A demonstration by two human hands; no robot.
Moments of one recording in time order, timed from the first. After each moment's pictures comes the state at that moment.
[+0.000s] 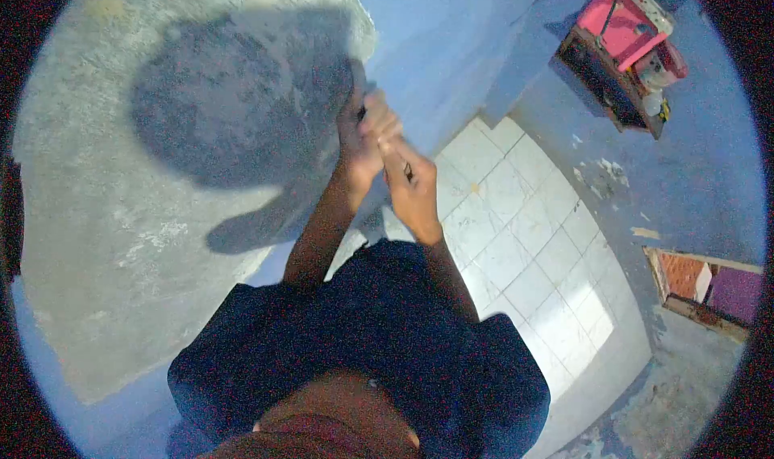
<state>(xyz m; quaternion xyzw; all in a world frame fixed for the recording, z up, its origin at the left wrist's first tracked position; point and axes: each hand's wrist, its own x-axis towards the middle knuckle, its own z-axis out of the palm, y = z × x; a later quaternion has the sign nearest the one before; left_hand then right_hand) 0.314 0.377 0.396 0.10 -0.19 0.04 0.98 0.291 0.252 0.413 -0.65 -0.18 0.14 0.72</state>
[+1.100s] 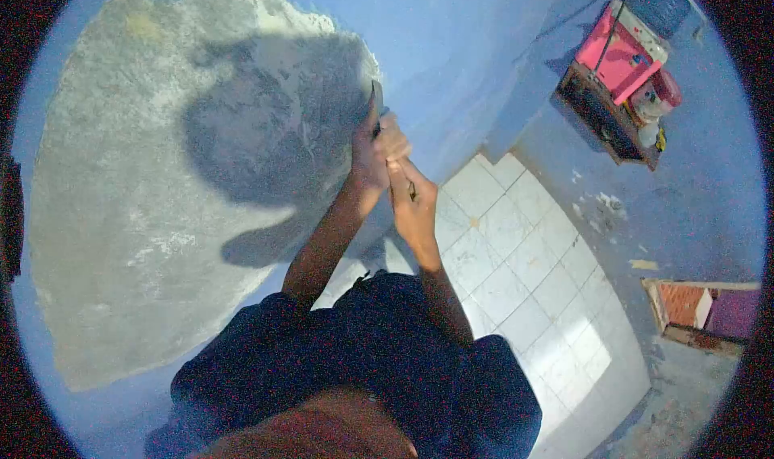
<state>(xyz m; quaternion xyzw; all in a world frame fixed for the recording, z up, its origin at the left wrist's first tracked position) 0.343 0.377 0.391 0.03 -0.18 0.02 0.98 0.294 0.241 0.408 -0.67 -0.17 0.17 0.70</state>
